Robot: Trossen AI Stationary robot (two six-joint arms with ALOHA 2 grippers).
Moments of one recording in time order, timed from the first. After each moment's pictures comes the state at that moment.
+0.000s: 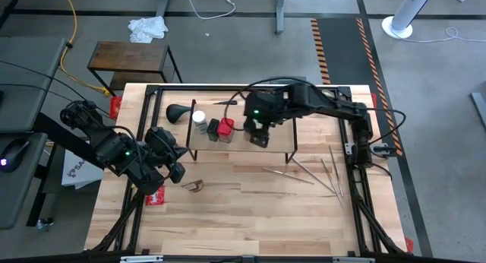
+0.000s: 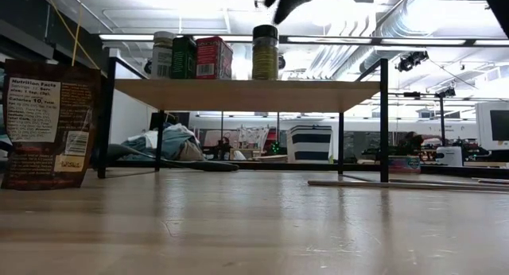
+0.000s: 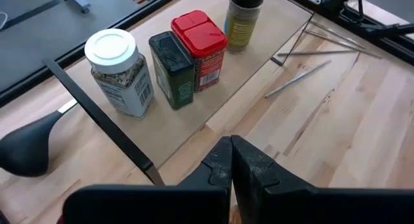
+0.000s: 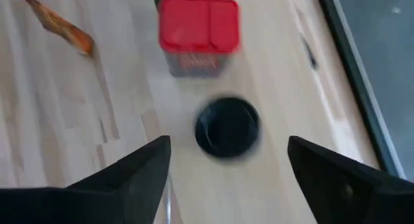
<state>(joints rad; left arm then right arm) -0.67 1.28 1.50 -1.45 -0.82 -1.28 -0.04 1.98 2.32 -1.44 0.18 0.16</state>
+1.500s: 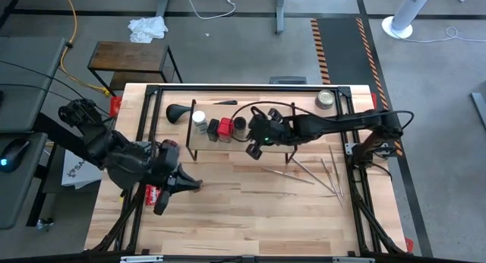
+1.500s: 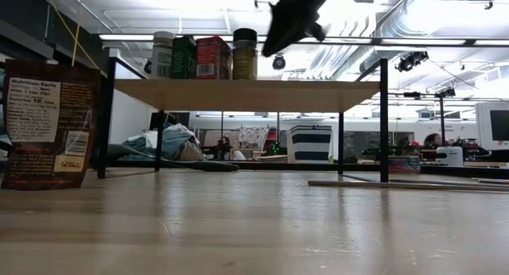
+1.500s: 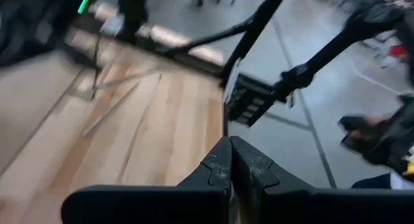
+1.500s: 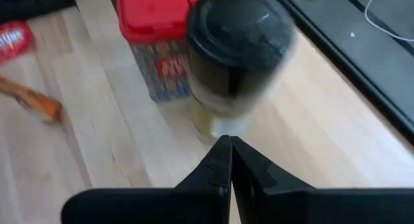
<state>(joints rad) -0.71 1.24 1.50 -0.72 -0.50 -0.70 0.05 1.69 1.48 -0.65 0.41 0.38</state>
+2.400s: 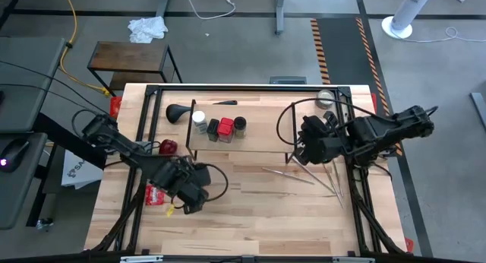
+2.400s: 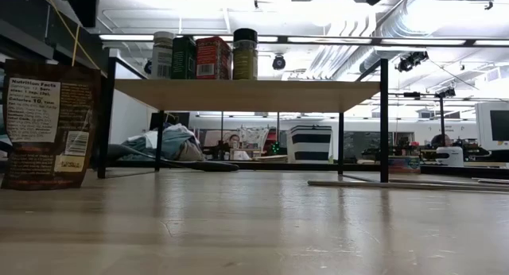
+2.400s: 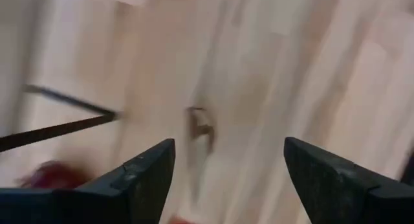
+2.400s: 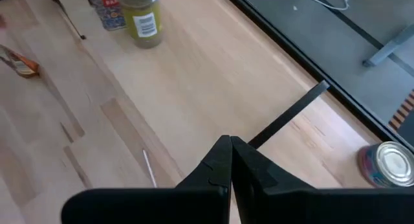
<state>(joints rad) -0.56 1.61 1.49 -1.32 -0.25 -0.82 0.32 1.33 1.48 -1.32 0.66 0.83</state>
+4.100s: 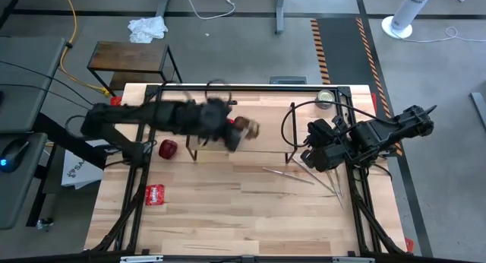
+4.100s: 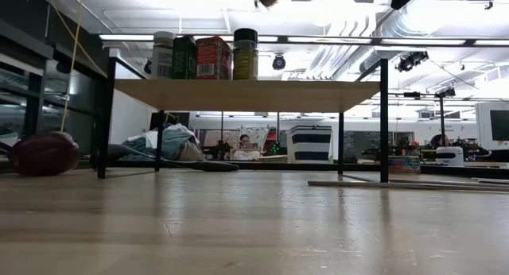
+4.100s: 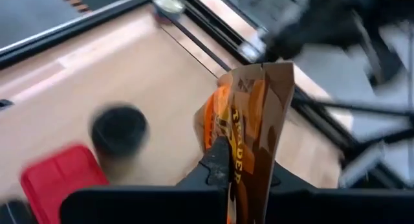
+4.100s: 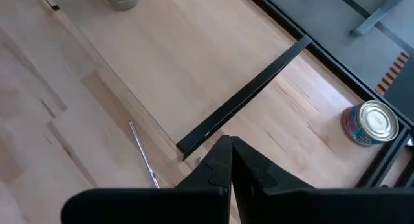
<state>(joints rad) -0.12 1.52 1.67 -0.81 -0.34 -0.74 0.40 1.33 1.48 -1.49 0.64 1.02</state>
